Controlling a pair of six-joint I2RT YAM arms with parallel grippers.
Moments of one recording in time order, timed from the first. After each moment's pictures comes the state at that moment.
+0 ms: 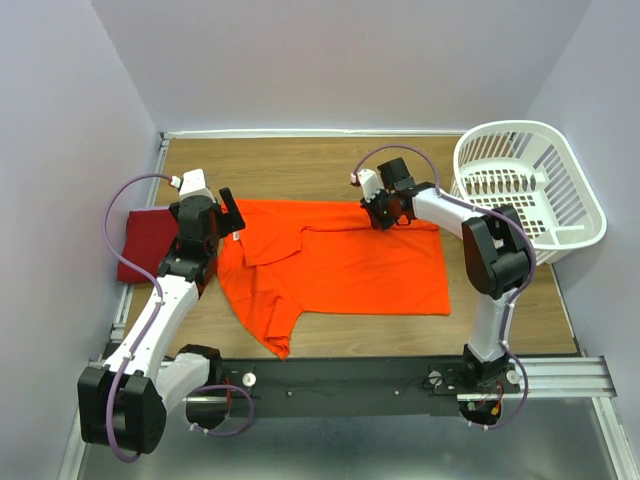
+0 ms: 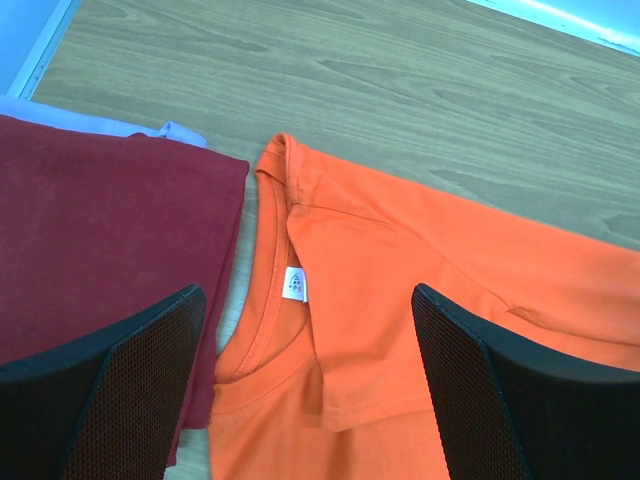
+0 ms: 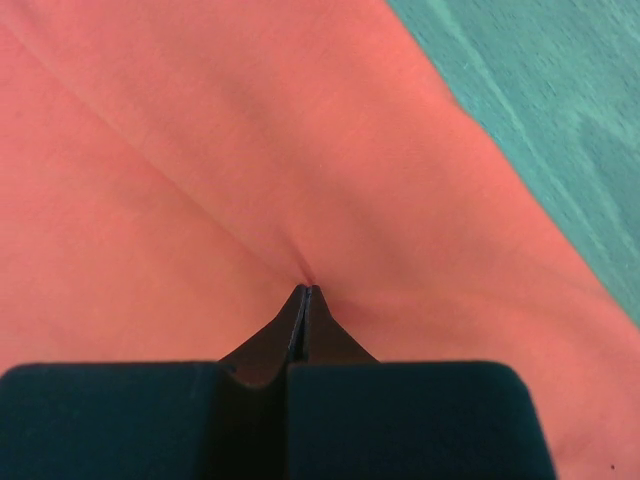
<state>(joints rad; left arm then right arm) -0.17 1.00 0.70 -0.09 -0.27 -0.32 0.42 1.98 1.35 -0.38 -0.21 -0.37</state>
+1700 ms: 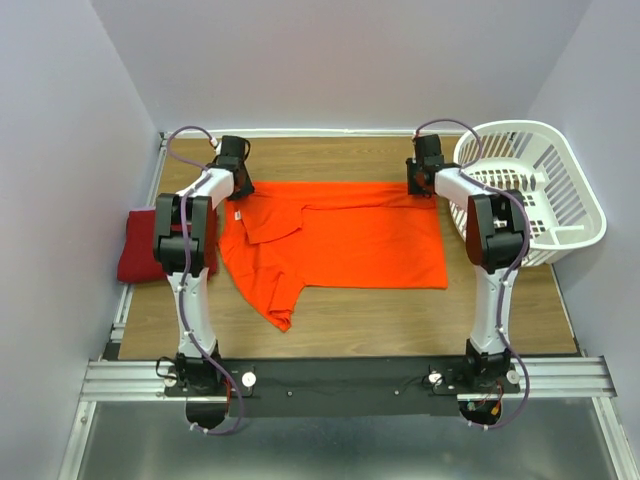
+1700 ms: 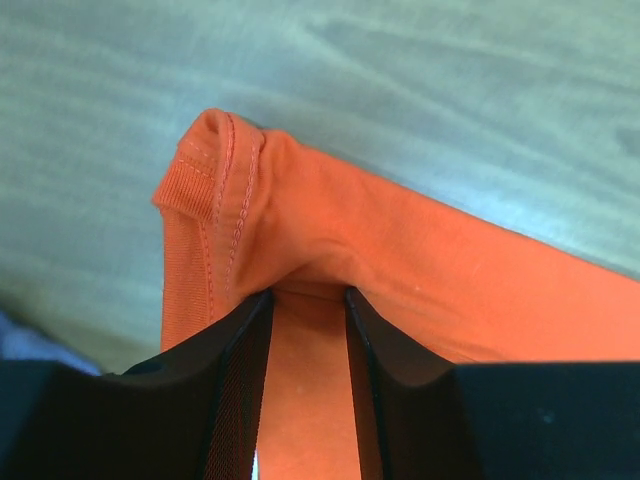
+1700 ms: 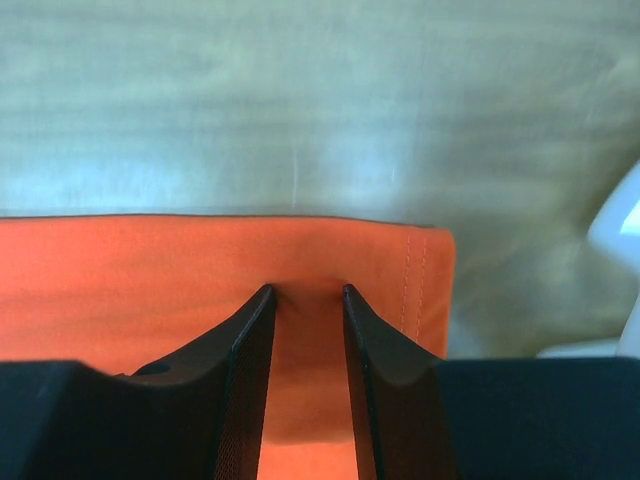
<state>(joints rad) -0.08 2.14 1.56 -0.35 -0.19 -0.41 0.18 2.17 1.58 -0.27 0.19 0.06</state>
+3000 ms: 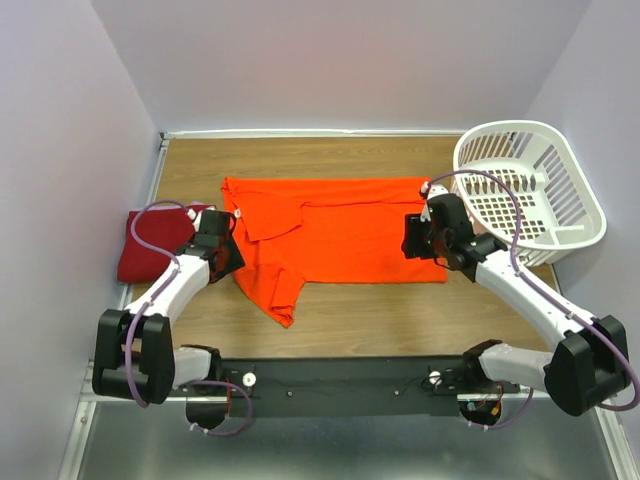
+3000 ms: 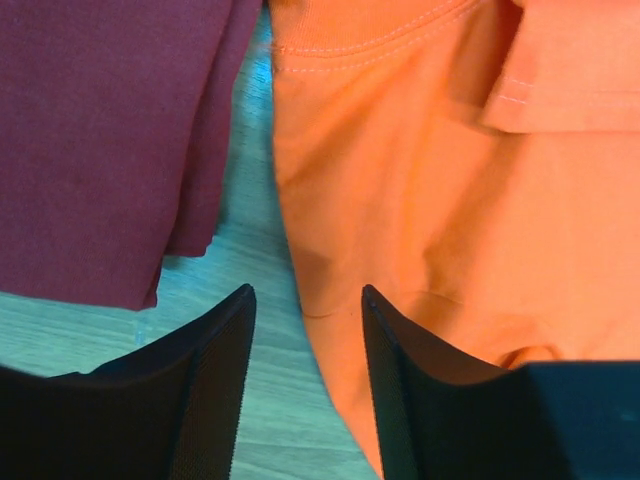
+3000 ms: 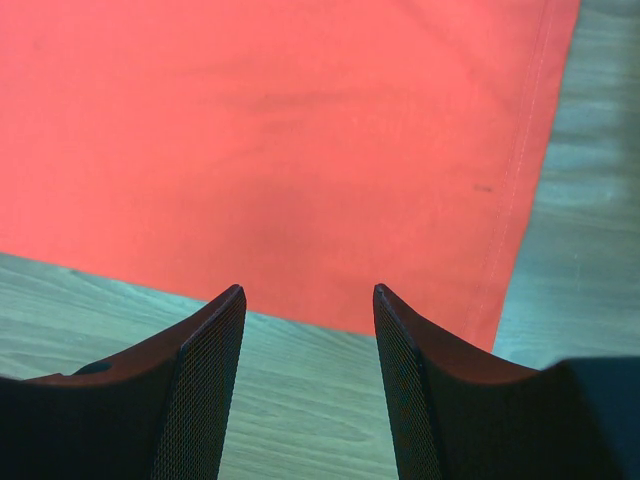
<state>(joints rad) -0.15 1.24 0.67 -0.44 -0.18 -0.53 0.43 1.19 0.83 -0.43 0.08 0.24</state>
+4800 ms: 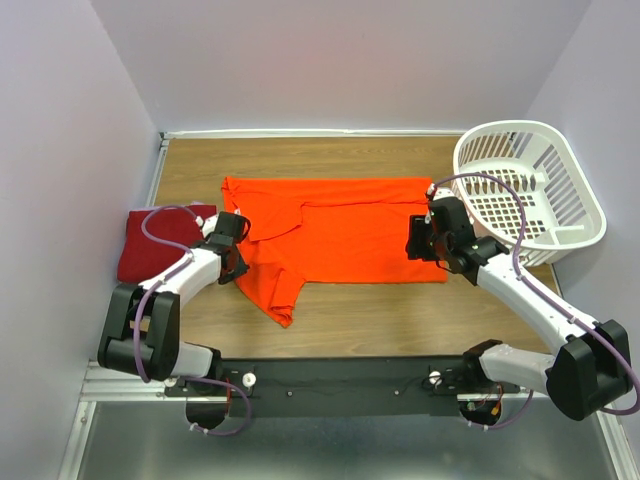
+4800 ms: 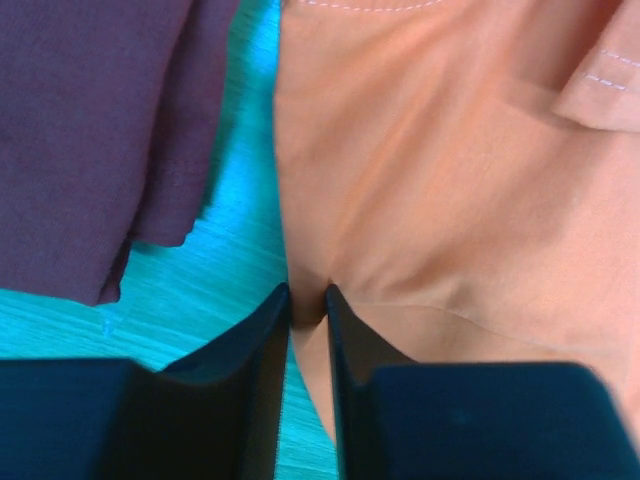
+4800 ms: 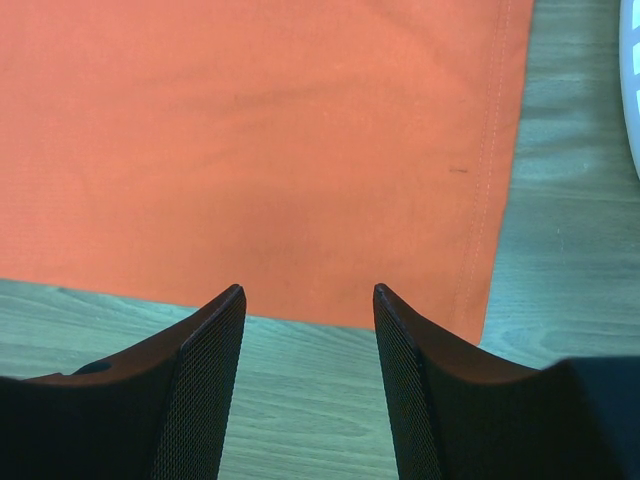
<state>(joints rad) -0.22 1.38 0.67 -0.44 -0.28 -0.67 0.43 1.16 0.80 -0.44 0.15 0.31</state>
